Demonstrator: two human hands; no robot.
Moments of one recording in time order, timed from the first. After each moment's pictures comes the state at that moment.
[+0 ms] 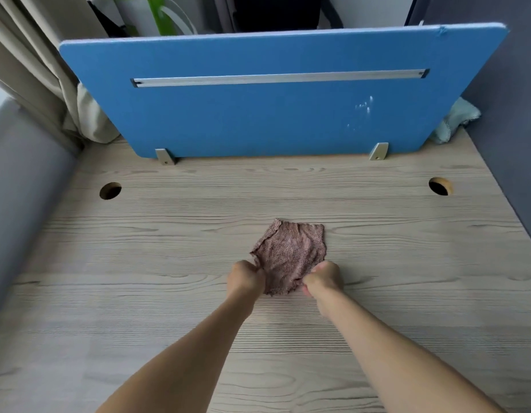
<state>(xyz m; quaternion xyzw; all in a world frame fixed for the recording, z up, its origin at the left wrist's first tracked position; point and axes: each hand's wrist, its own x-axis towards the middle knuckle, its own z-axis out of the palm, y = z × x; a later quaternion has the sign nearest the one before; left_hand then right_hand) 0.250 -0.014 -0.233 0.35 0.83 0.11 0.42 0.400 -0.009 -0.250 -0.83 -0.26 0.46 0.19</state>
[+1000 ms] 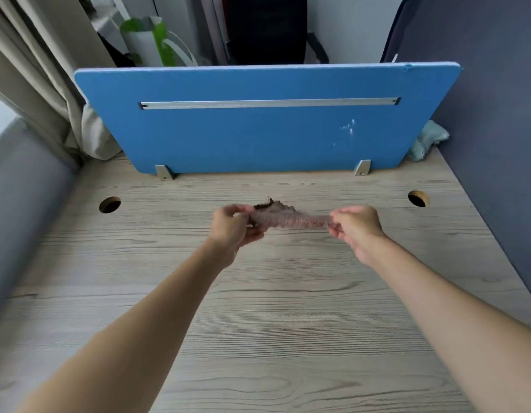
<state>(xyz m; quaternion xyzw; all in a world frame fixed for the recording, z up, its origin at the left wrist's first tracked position) 0.233 0.047 -0.120 0.26 0.63 0.42 0.60 0.459 0.053 -0.122 -0.72 -0.30 0.49 0.39</state>
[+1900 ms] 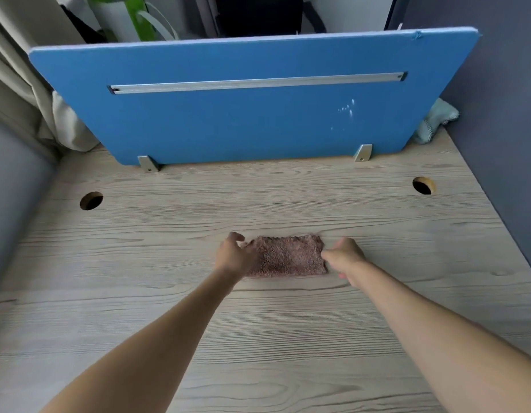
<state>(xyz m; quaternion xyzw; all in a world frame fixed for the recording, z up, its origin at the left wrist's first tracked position) 0.243 0.032 -0.209 0.44 0.75 0.19 0.45 0.465 0.036 -0.205 -0.81 -0.39 0.43 0.11</state>
